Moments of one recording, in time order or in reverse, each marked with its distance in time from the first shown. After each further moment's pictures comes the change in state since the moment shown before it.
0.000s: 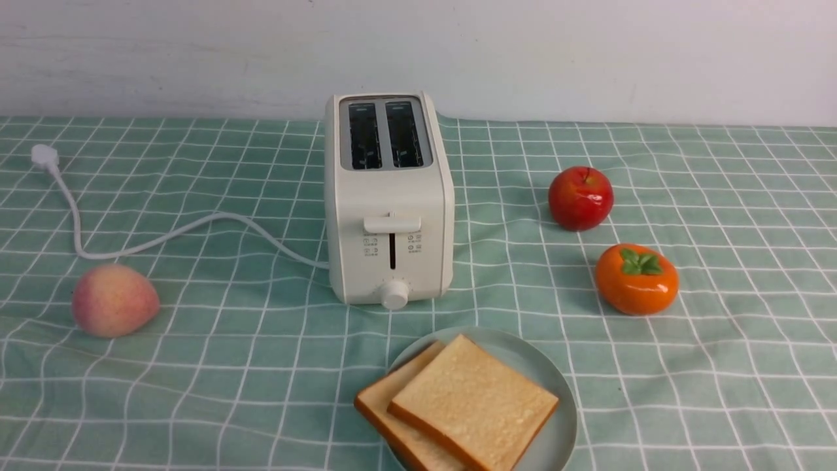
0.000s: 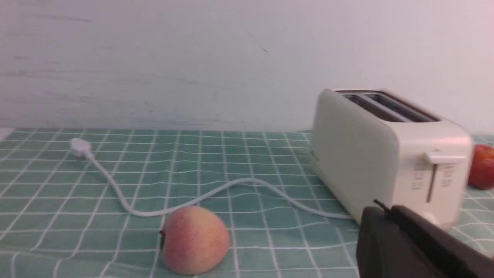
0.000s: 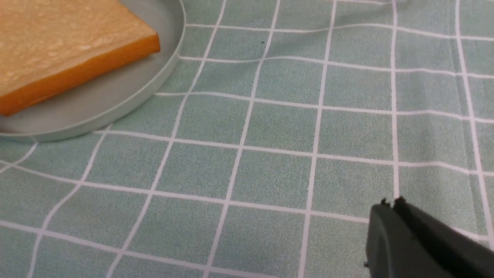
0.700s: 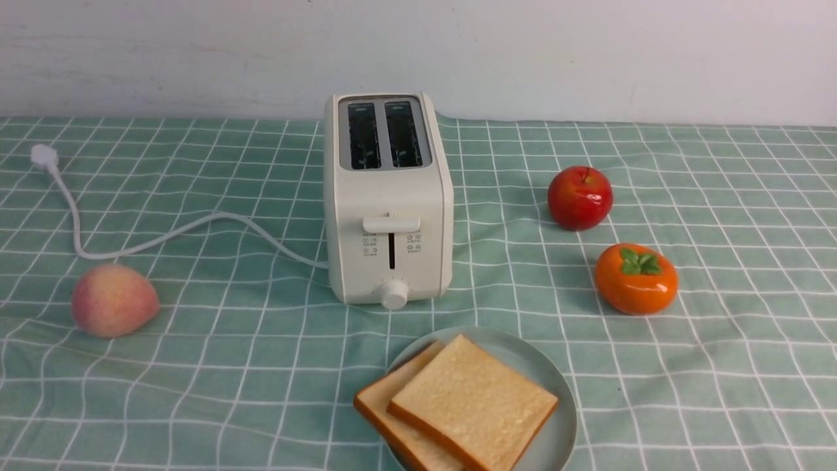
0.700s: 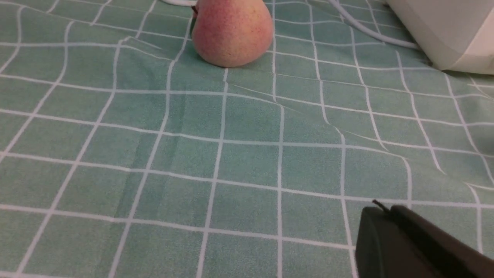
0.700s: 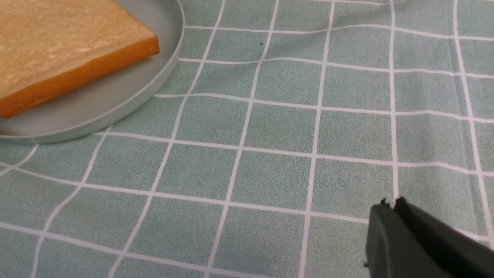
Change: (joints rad) right arm 0.000 -0.003 0.000 -0.003 0.000 0.007; left arm 0.046 -0.010 0.146 -0.124 0.246 0.018
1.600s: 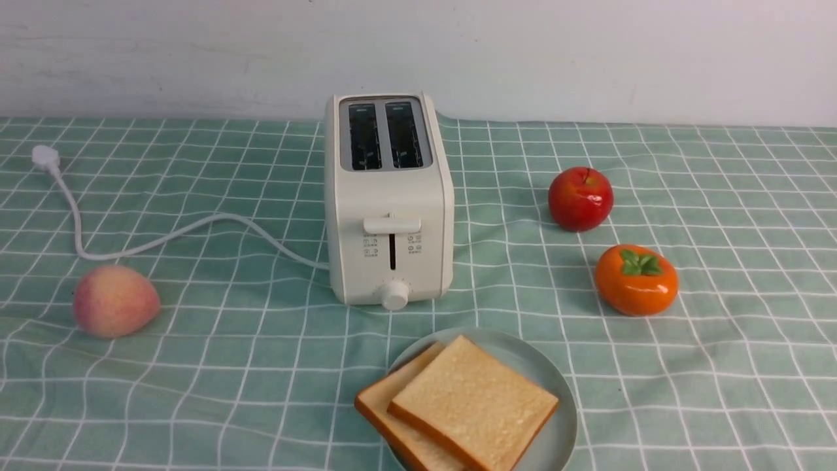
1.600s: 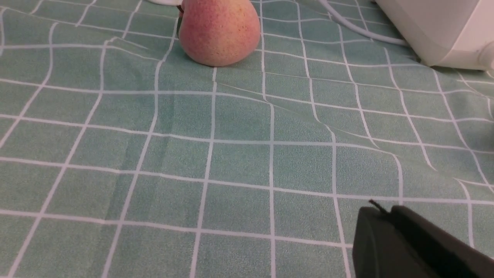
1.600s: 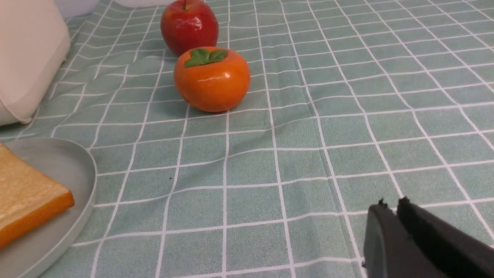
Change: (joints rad) right arm -0.270 -0.312 0.001 -0.003 0.045 0.003; left arm -0.011 -0.001 0.000 0.000 0.000 0.001
